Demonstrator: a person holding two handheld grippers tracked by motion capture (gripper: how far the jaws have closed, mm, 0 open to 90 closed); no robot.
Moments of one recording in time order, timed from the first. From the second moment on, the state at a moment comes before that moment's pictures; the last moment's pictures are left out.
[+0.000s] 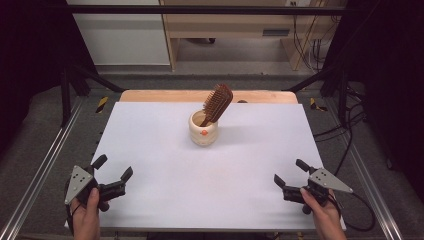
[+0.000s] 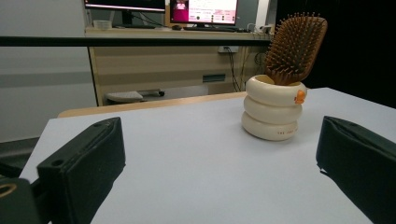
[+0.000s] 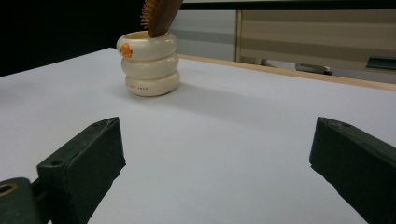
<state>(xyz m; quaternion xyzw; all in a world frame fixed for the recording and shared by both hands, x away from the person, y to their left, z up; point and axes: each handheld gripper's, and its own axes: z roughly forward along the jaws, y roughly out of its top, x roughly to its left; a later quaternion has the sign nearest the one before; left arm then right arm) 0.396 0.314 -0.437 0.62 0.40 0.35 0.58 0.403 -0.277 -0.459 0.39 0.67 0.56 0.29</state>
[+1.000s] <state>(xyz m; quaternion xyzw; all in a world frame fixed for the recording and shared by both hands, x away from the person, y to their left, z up) 0.393 0.301 -0.436 0.64 0.36 0.33 0.59 0.419 -0.241 -0.467 0.34 0.70 0.56 0.28</state>
